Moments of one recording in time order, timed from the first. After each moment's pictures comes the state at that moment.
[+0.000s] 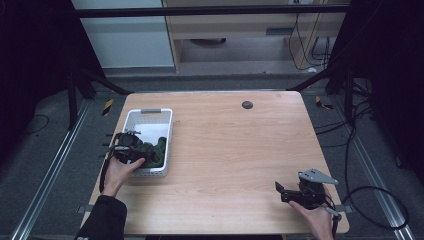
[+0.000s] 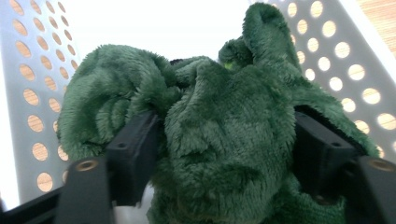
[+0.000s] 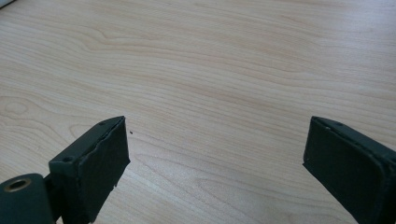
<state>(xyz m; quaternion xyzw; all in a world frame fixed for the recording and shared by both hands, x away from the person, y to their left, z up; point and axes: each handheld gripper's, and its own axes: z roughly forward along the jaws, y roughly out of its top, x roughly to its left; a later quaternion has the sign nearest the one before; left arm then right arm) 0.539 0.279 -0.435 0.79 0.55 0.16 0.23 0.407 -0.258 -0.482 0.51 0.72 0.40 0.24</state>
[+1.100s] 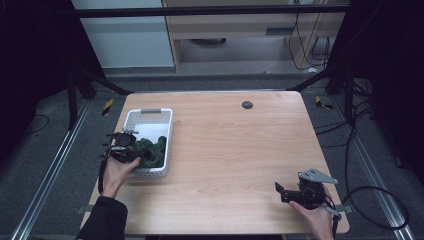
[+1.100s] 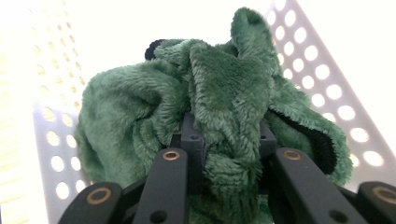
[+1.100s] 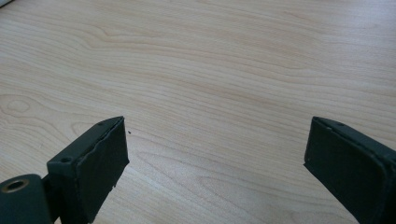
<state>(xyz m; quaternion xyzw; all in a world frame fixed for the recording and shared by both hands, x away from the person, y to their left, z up) 0.525 0.283 -0.416 0.78 0.54 0.16 0.26 0.407 -0.258 -0.482 0.51 0.73 0.40 0.23</state>
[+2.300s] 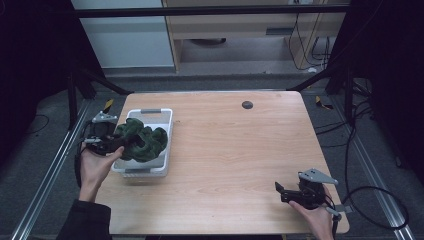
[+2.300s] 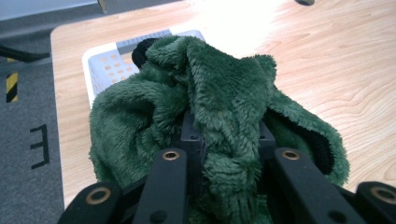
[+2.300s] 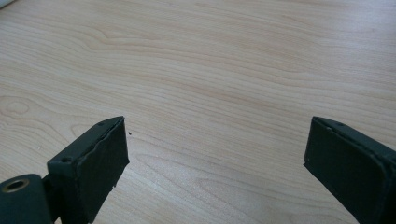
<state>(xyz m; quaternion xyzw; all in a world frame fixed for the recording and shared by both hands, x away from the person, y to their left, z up) 0.488 0.294 -0.323 0.76 0.50 0.21 0.35 0.406 -0.257 -0.481 0.51 0.72 0.40 0.23</state>
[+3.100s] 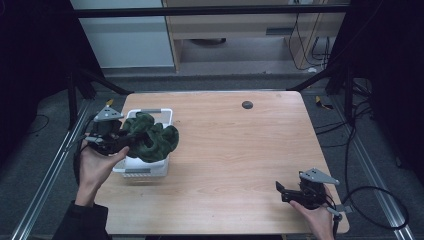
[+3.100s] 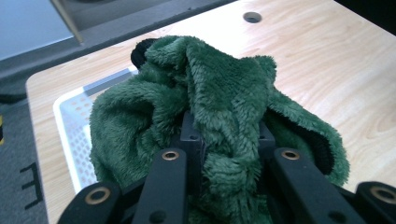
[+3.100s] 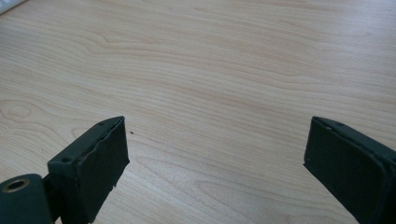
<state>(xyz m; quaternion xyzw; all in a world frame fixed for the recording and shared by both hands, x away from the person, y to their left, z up) 0.463 0.253 -0.284 0.80 0.42 0.21 0.37 0.406 -0.258 -0.480 0.51 0.72 0.41 0.24</state>
